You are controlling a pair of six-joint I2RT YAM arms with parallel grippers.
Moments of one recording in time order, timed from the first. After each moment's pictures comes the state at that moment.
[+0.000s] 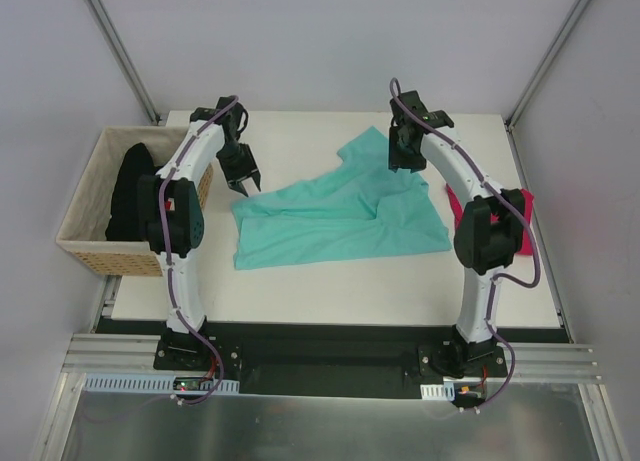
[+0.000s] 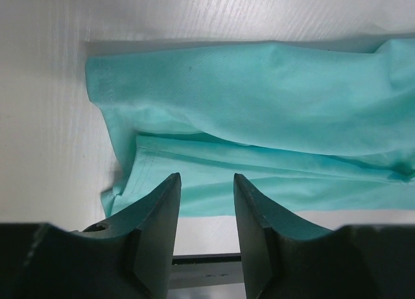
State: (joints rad) left arm -0.14 2.09 1.88 -1.18 0.17 -0.55; right arm 0.35 2.02 1.92 -0.97 0.25 0.29
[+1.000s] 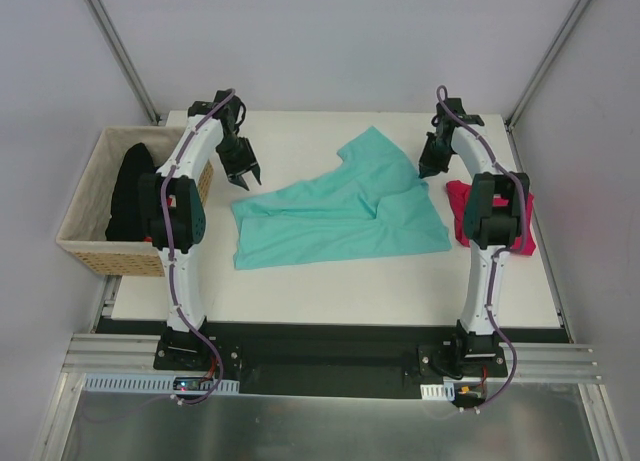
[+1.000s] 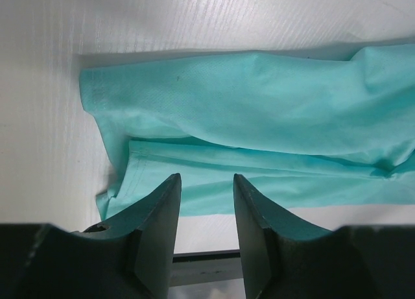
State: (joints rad) left arm -0.12 2.14 1.99 -1.23 0.21 -0.54; right arm 0.07 2.26 1.99 -0.92 -0.04 0.39
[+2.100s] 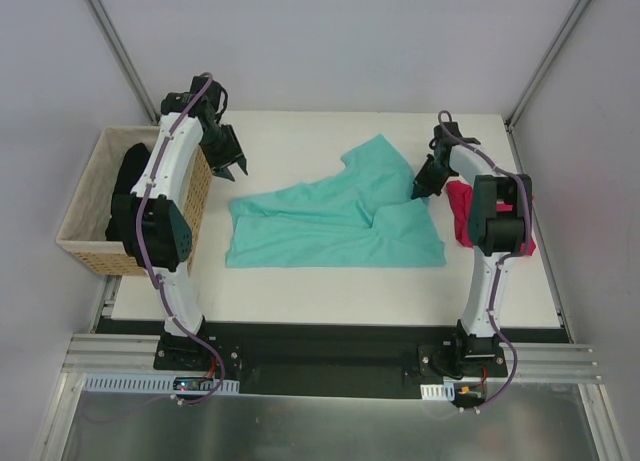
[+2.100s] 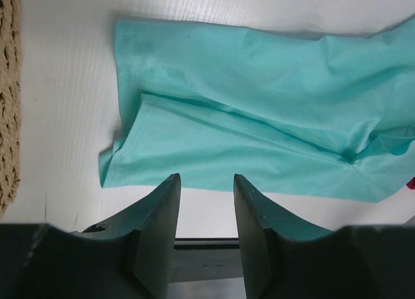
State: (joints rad) left arm -0.09 1.94 1.98 -1.29 0.17 -0.53; right arm 0.07 2.18 1.69 -0.75 -0.12 0.61
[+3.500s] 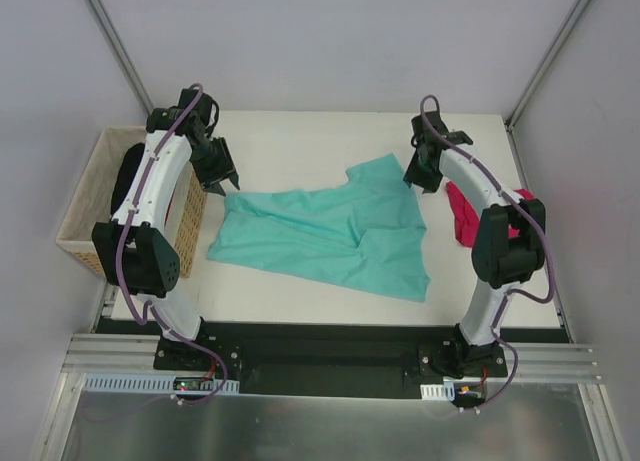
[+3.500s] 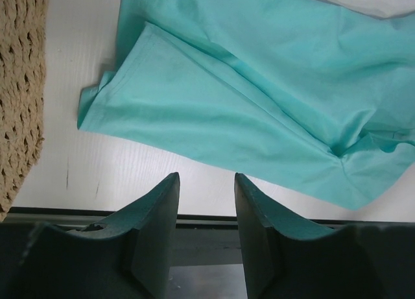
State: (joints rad) left arm -0.09 1.71 1.75 -1.29 0.15 -0.49; right arm 0.26 1.85 1.54 -0.85 0.25 0.63
